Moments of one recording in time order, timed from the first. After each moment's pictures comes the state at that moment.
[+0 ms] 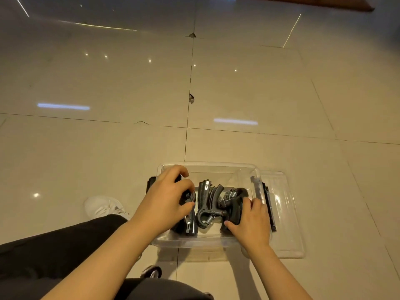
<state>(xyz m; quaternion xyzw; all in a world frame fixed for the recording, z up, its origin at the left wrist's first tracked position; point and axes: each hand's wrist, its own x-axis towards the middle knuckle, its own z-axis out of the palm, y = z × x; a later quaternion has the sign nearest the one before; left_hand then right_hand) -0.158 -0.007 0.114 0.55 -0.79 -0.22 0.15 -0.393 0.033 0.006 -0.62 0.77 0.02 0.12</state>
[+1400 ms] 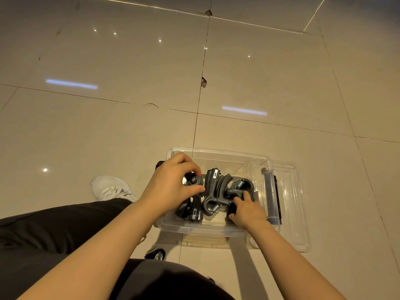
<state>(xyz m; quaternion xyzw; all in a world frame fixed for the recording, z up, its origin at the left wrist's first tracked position) -0.150 -0.017 0.102 0.59 -0.72 -0.32 0.20 -0.383 0.001 -0.018 -0.63 0.67 0.29 0.26</state>
